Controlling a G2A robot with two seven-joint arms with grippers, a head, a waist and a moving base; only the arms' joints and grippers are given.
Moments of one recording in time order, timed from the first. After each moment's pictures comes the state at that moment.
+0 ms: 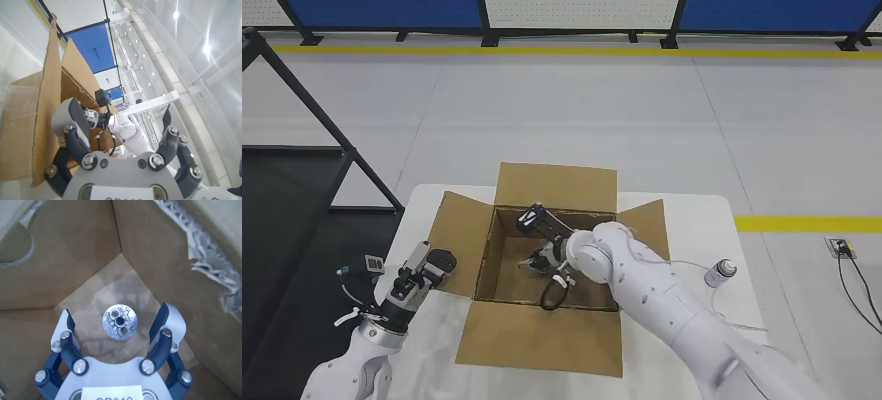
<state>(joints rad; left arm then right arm) 1.36 -1.14 -1.65 -1.71 -0.36 -0.38 -0.47 -0.23 -1.60 0.50 -0.69 -0.70 -0.29 0.59</state>
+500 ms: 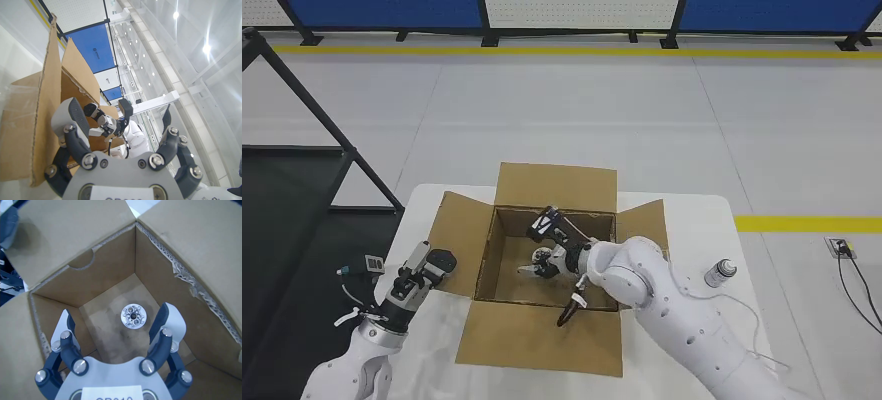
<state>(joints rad) 1.36 -1.14 -1.65 -1.71 -0.36 -0.38 -0.47 -0.55 -1.39 0.81 -1.30 -0.87 -0.33 0.65</state>
